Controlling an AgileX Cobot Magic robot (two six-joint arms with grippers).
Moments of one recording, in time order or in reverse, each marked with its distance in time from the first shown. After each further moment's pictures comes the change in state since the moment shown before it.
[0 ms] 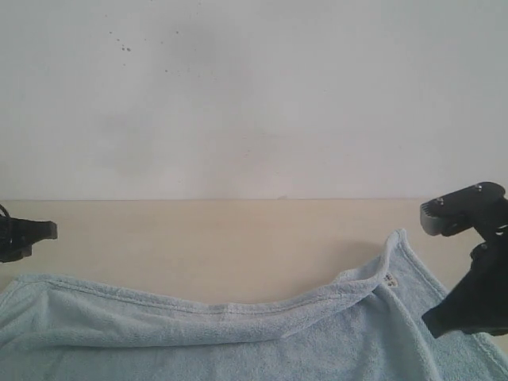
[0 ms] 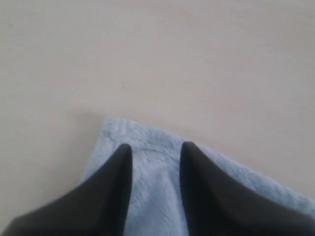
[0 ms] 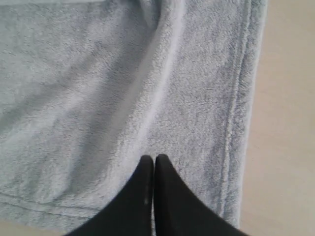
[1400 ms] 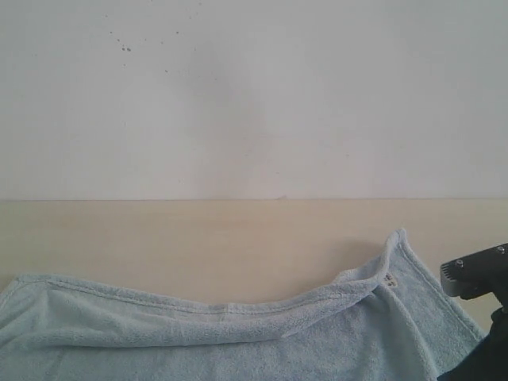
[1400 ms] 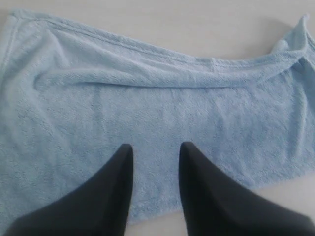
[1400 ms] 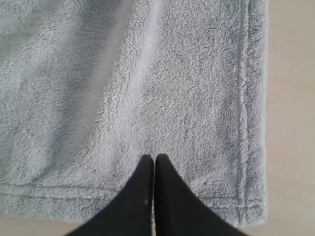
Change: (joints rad) left arm -0.200 -1.347 0.498 -0.748 0.707 0.600; right arm 0.000 -0.012 0.228 -0.108 -0.196 0.181
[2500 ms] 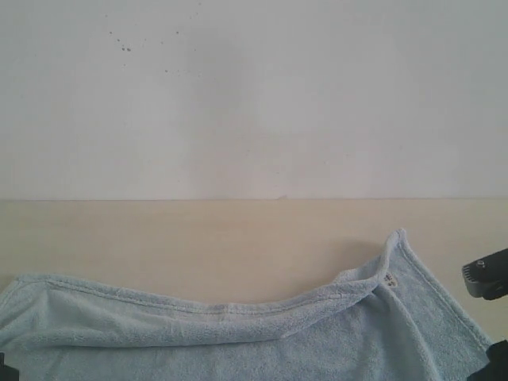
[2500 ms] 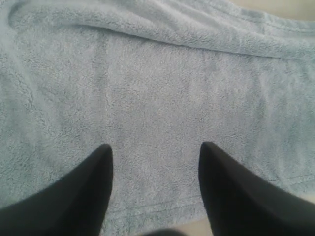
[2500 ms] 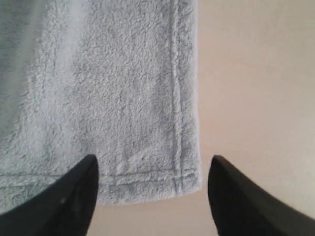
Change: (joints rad) left arm 0.000 0.472 0.083 -0.144 -0.294 0.082; right arm 0.000 -0.030 0.000 -0.334 0.095 0.293
